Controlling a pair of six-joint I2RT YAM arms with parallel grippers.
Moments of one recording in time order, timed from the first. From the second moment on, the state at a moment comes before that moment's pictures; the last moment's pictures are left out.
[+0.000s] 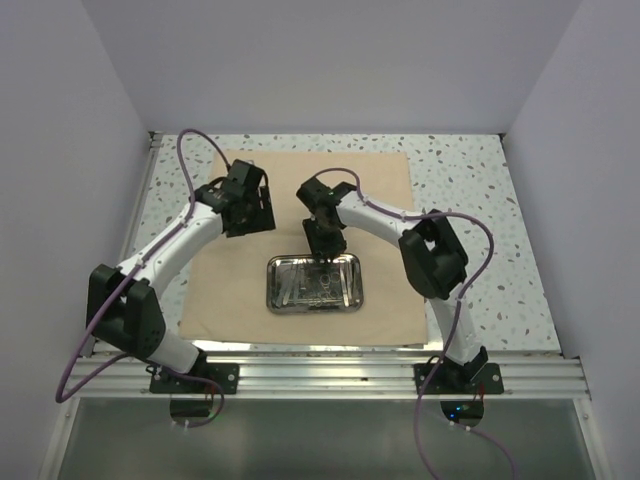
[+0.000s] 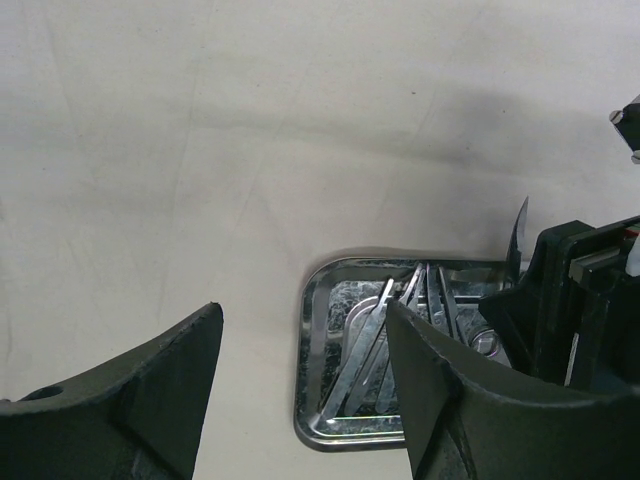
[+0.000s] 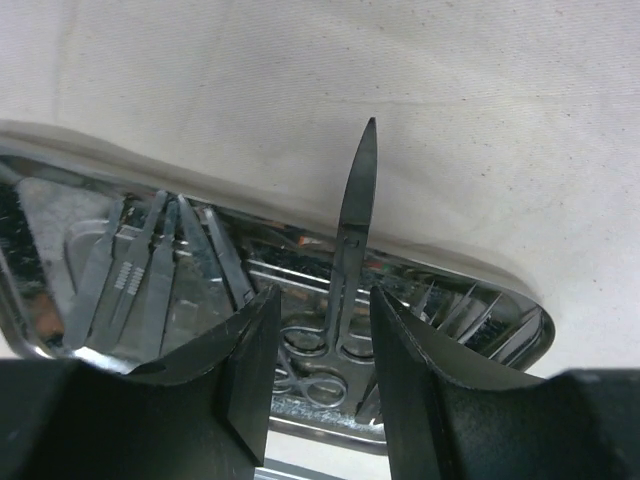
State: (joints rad) left arm -0.42 1.51 1.25 -0.76 -0.18 -0.56; right arm 0.74 2.15 1.74 -0.92 -0.02 0.46
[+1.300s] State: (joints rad) left arm -0.35 1.52 1.33 -0.77 -0.13 -0.46; right arm 0.54 2.31 2.28 -1.04 0.25 0.38
